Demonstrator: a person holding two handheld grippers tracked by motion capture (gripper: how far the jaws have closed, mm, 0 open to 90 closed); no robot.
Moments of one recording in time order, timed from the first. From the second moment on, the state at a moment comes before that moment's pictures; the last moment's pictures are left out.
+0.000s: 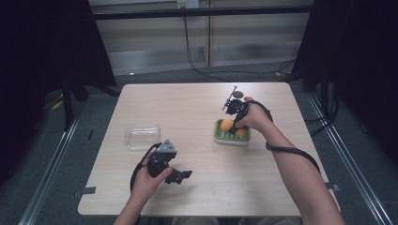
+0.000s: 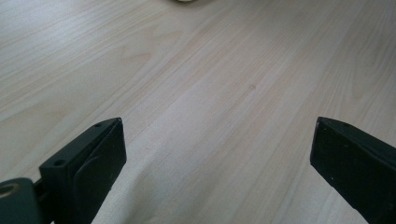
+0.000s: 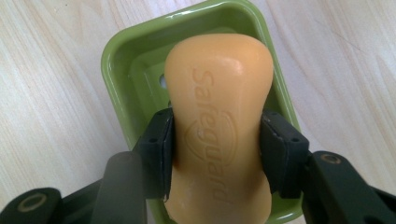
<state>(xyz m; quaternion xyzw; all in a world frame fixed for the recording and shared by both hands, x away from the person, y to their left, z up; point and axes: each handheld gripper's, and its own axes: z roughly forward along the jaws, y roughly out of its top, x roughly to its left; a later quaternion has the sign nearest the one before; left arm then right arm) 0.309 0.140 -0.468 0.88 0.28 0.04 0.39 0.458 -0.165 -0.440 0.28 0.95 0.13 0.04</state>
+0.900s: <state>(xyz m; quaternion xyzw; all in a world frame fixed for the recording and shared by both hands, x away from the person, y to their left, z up) 0.306 0.138 -0.463 0.88 0.28 0.04 0.38 0.450 -0.172 -0.430 0.32 0.93 0.18 0.05</state>
